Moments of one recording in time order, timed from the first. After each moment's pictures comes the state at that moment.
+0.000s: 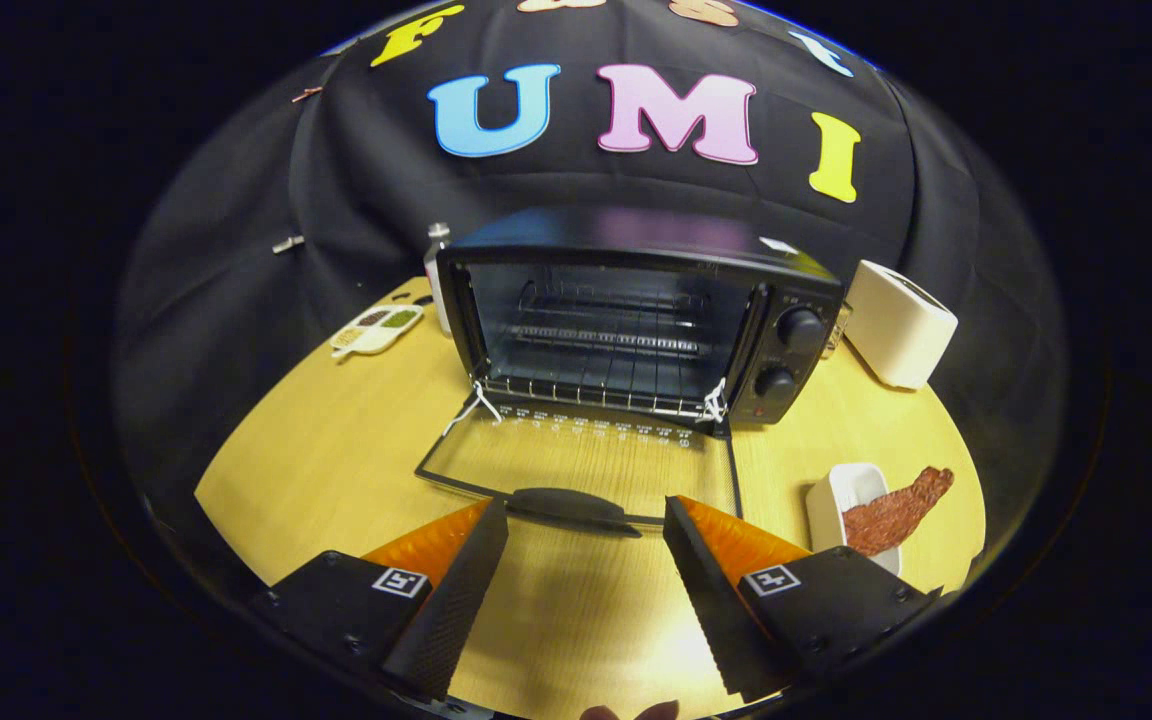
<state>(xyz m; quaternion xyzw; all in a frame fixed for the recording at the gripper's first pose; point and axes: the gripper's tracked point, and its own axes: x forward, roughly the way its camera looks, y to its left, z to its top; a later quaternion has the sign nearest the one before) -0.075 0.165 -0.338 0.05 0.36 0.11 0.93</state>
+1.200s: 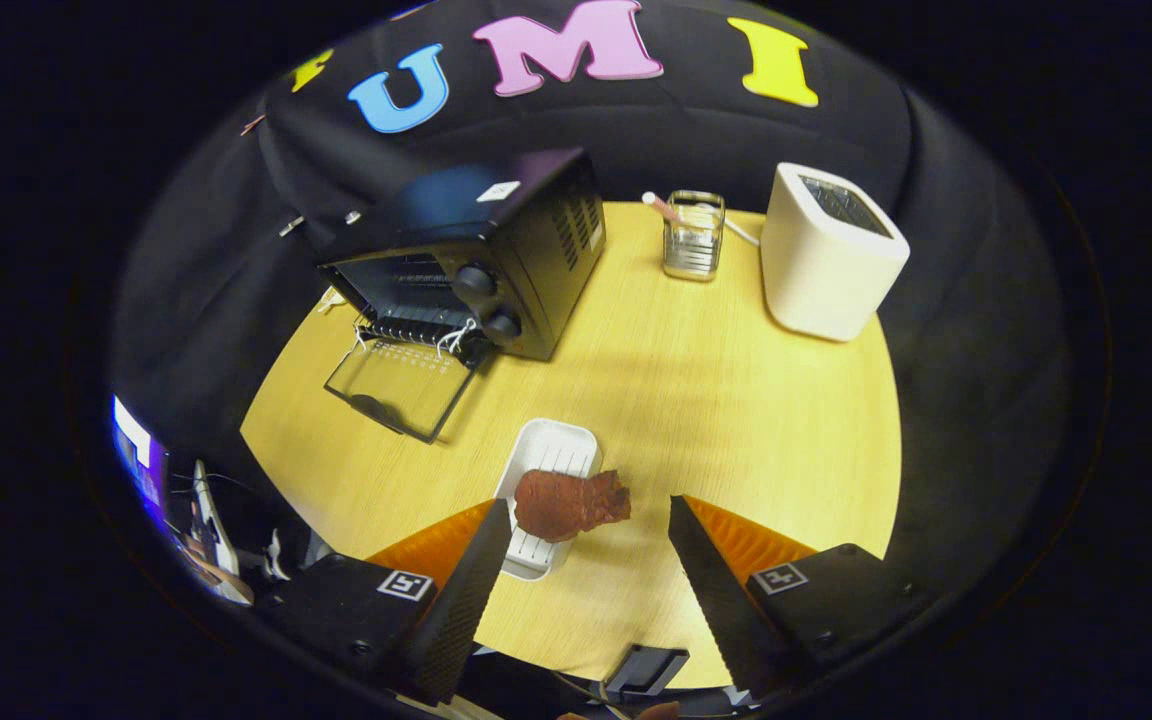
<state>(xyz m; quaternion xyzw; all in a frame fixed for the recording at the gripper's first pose) -0.070 -0.131 -0.380 0.09 0.53 0.20 0.82</state>
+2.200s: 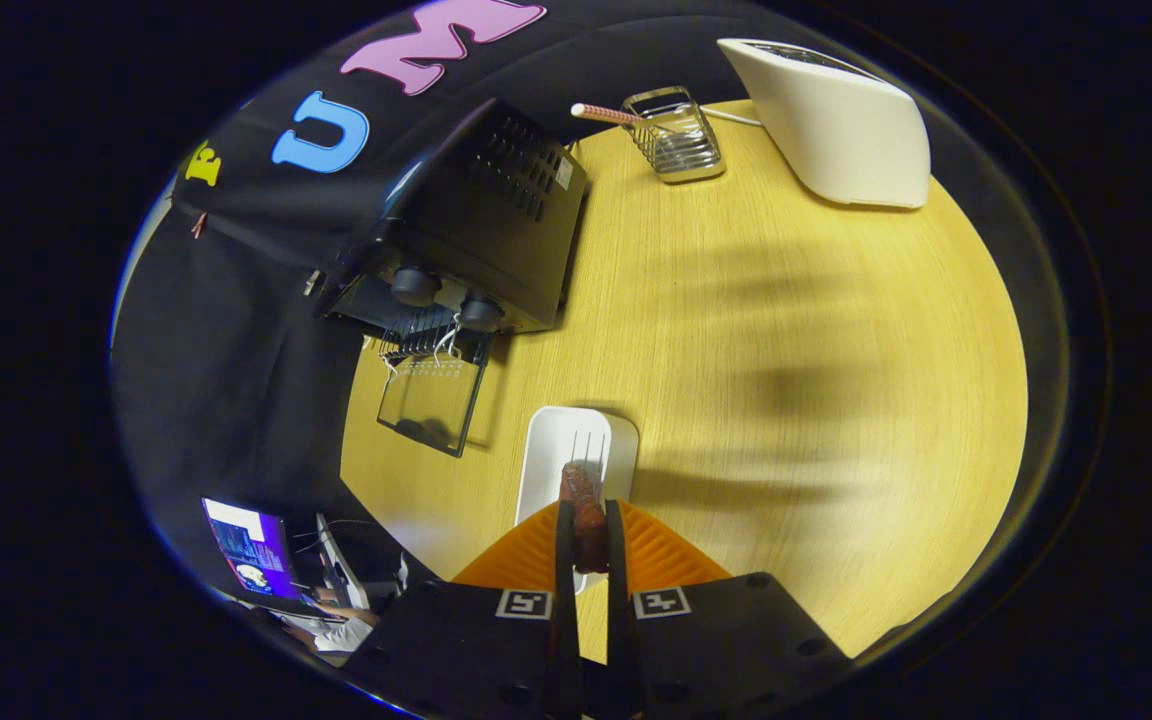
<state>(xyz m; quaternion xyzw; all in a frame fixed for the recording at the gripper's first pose) -0.059 -0.117 -0.418 0.25 0.59 0.22 0.74</state>
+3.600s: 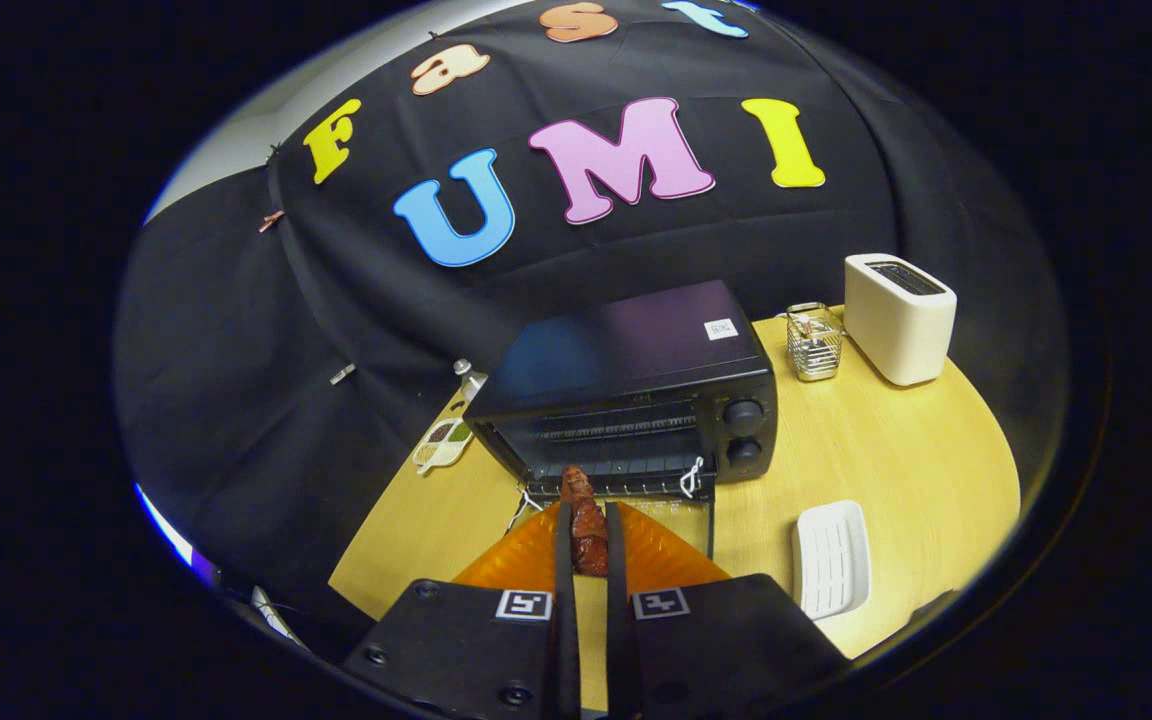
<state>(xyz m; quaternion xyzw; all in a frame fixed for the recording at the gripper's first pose) -0.028 0.111 -0.262 0.22 0.31 0.13 0.92</state>
